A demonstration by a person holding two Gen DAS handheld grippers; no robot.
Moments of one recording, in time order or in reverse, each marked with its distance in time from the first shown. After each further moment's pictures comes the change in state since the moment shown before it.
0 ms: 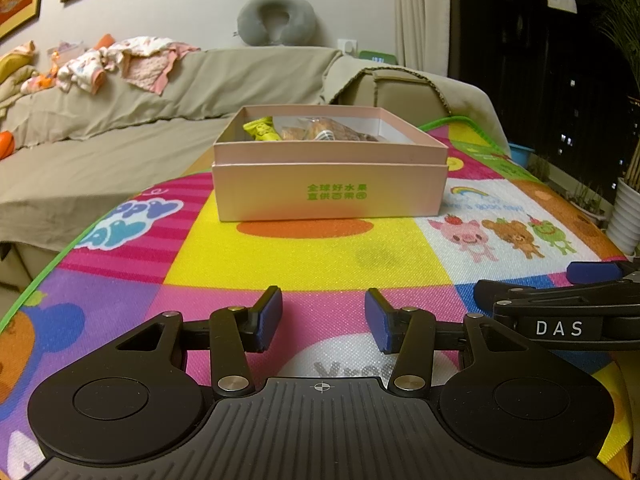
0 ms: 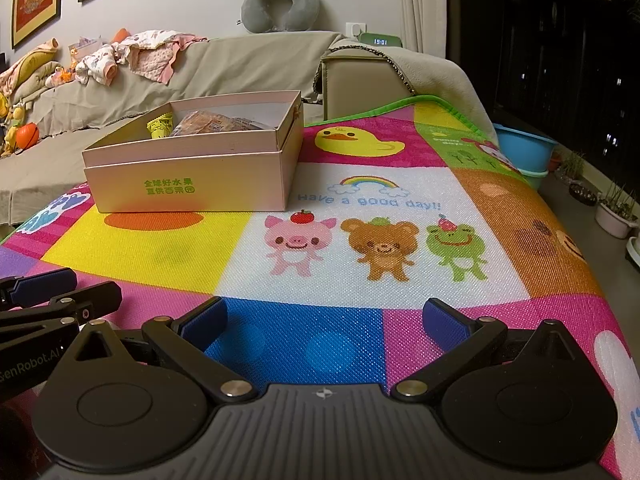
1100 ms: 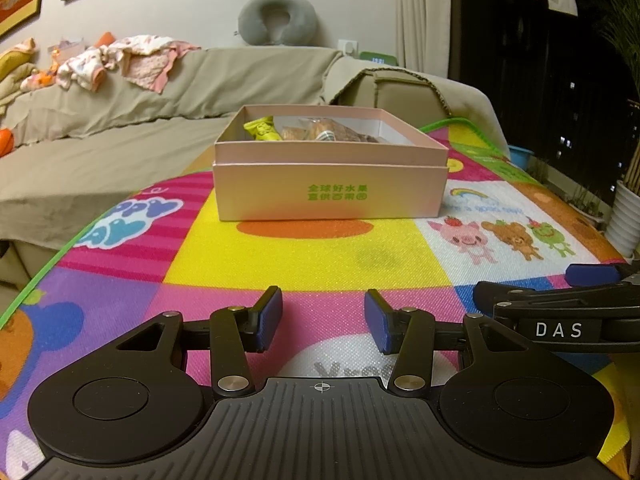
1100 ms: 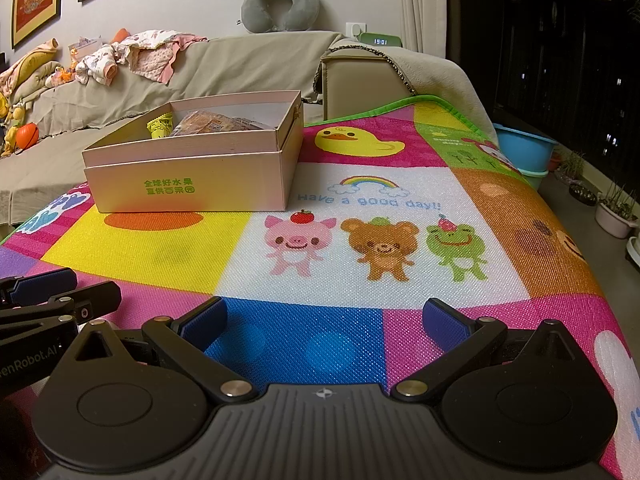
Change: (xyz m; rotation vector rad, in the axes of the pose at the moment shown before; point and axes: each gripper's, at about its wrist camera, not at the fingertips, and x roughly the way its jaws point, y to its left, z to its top) left arm 0.001 0.001 0.001 -0.011 -0.002 -0.005; right arm 0.000 0.000 0.000 0.001 0.000 0.001
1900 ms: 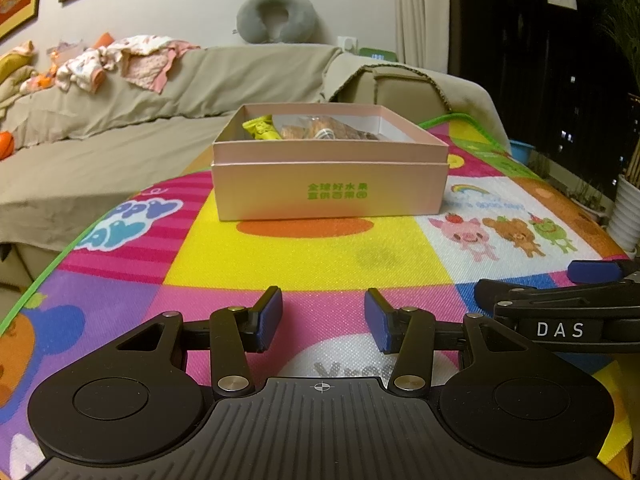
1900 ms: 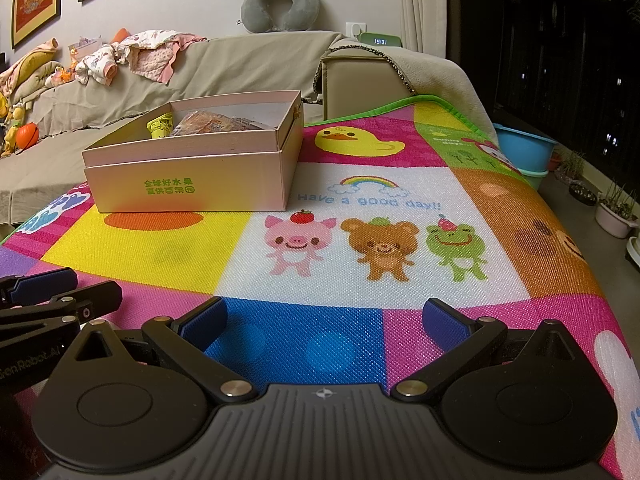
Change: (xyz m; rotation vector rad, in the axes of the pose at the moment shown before) left arm 0.000 0.000 0.000 0.010 0.008 0.005; right arm 0.000 0.000 0.000 0.000 0.000 0.001
